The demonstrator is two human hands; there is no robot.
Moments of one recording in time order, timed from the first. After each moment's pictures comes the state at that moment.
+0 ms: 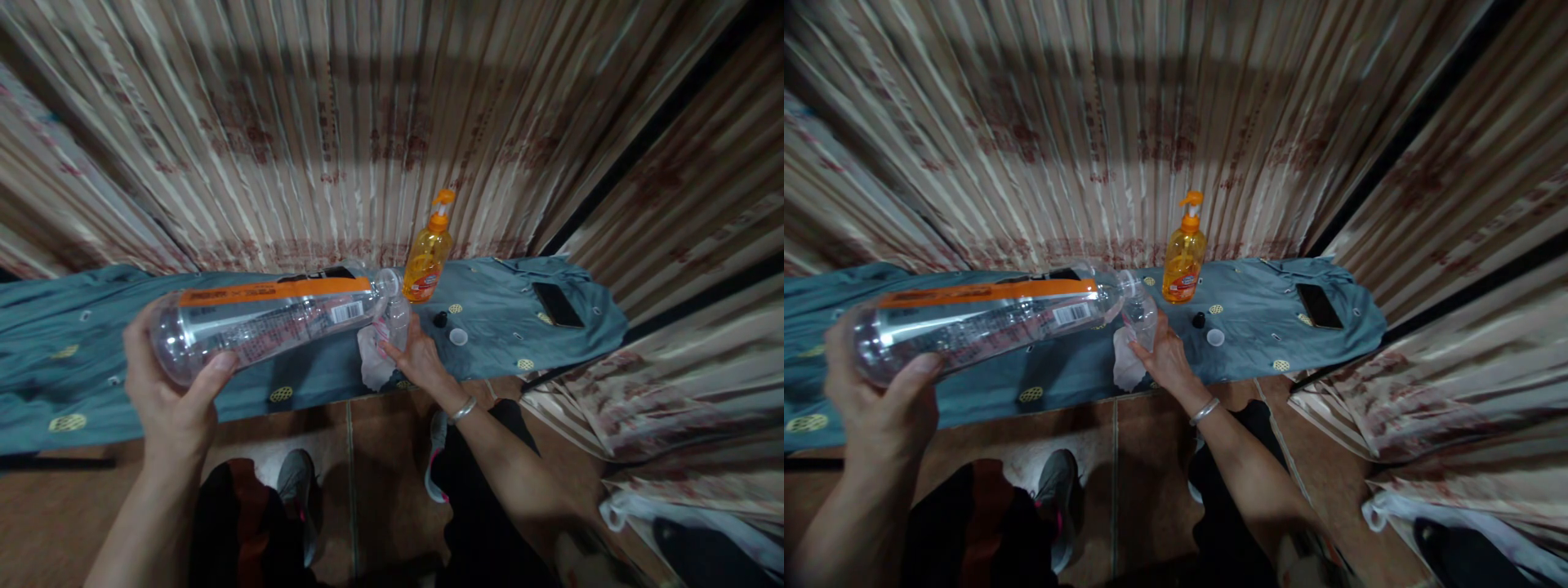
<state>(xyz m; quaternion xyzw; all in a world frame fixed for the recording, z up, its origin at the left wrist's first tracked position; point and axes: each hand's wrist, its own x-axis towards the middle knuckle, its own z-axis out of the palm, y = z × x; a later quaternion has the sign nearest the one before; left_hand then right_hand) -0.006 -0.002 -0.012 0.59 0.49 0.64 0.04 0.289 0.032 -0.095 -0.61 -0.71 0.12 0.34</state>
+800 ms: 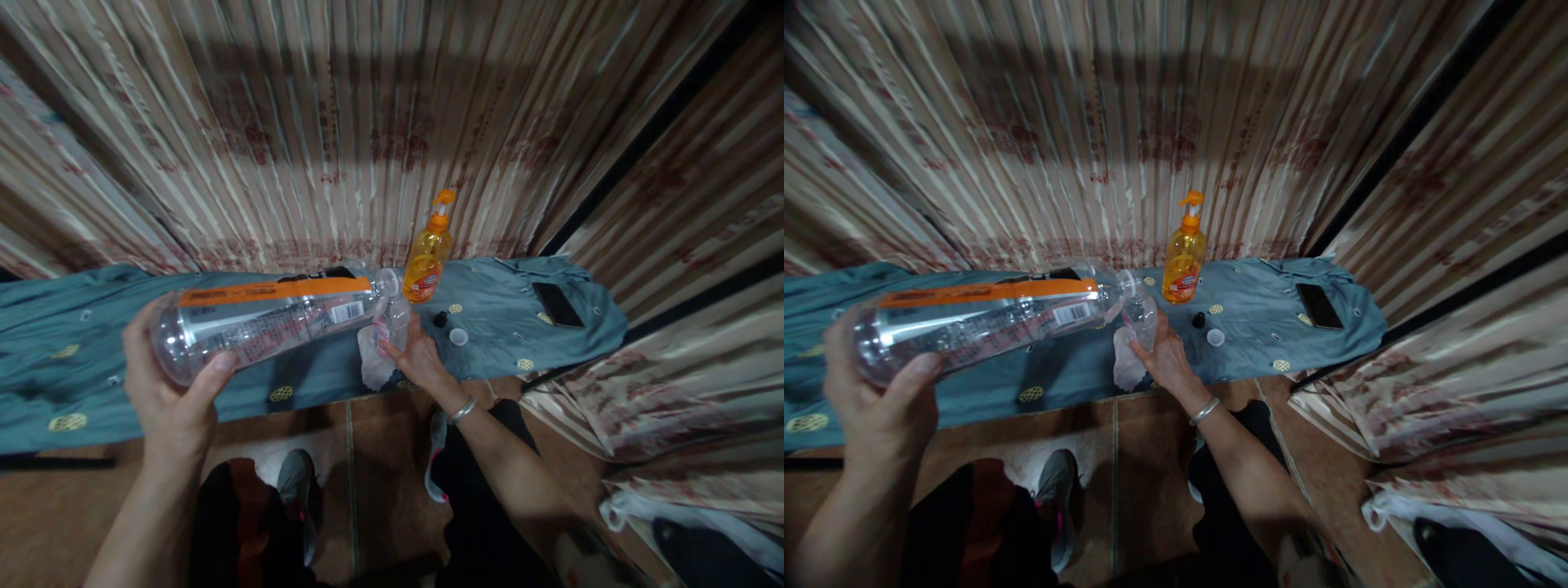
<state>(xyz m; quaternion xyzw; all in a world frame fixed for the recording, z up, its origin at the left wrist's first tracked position) -0.006 -0.002 -0.010 0.59 0.48 0.65 0.04 0.289 0.032 -0.095 -0.62 -0.70 0.13 0.32</state>
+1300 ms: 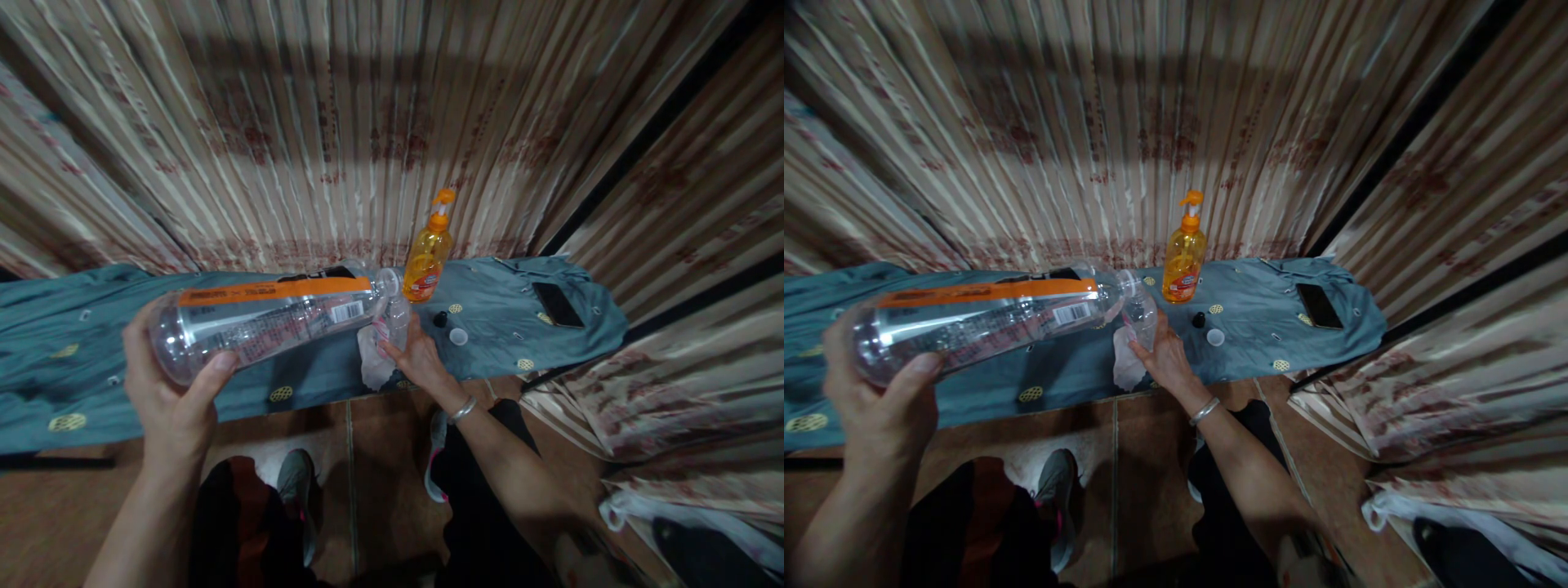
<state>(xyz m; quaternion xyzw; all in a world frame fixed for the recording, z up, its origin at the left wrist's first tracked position) -0.003 -0.004 -0.007 0.59 0.48 0.65 0.06 0.289 0.033 -0.094 -0.60 -0.71 0.14 0.34</state>
